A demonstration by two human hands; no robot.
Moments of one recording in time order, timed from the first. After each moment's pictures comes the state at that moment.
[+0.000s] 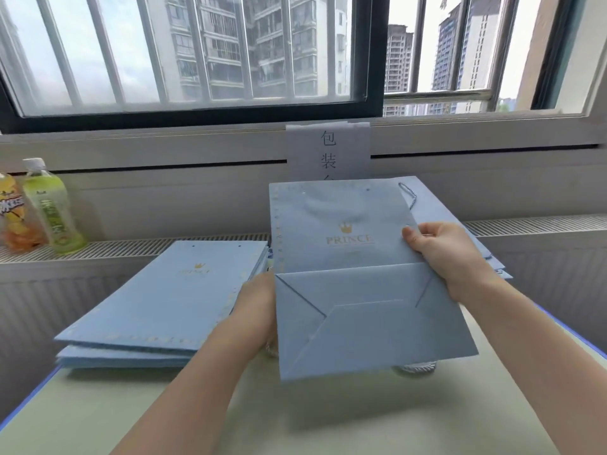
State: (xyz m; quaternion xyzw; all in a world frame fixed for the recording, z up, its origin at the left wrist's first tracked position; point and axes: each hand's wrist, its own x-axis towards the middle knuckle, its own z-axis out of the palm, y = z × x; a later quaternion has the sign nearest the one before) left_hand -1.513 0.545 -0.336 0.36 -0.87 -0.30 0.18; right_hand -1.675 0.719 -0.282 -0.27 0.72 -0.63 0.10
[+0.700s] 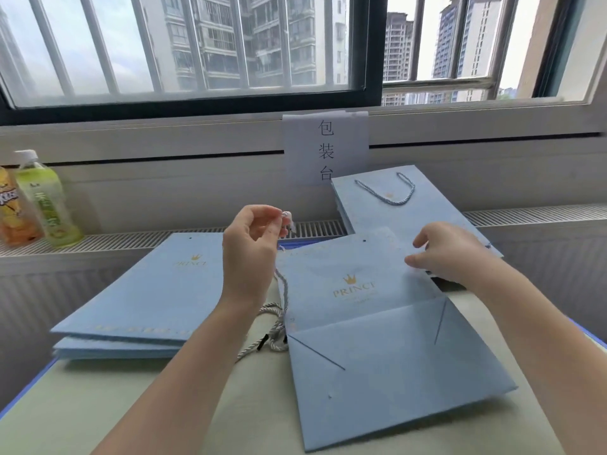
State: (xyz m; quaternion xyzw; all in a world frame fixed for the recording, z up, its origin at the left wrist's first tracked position) left_hand -1.507 0.565 -0.296 0.17 -0.68 -0.46 0.55; right_hand -1.691 0.727 -0.283 -0.31 0.93 -0.21 -0.01
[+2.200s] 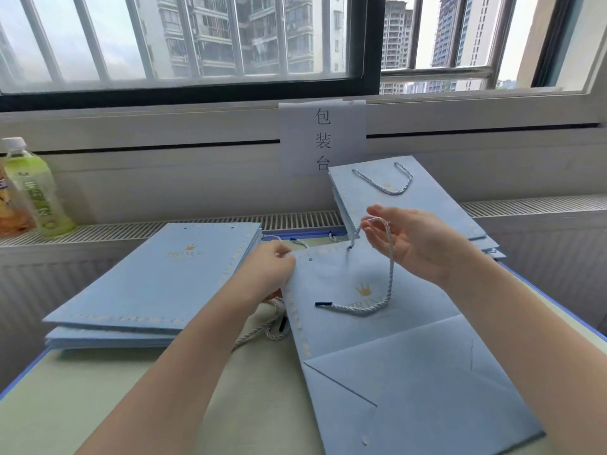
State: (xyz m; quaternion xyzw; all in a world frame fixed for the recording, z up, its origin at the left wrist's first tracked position) left_hand -1.512 0.564 -0.305 0.36 -0.82 -0.43 0.16; right_hand -1.655 0.709 -0.277 -0.20 0.45 -0.79 0.38
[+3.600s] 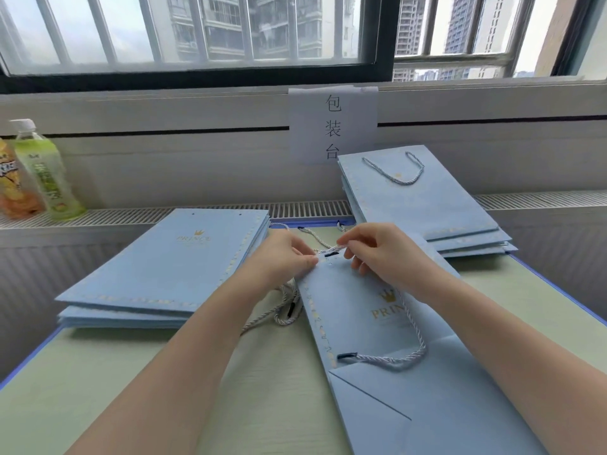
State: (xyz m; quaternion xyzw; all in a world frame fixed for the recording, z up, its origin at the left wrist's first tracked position) left_hand -1.516 0.556 -0.315 0.28 -0.87 -0.37 0.17; right_hand -1.633 0.687 -0.316 -0.47 0.75 -0.45 0.09
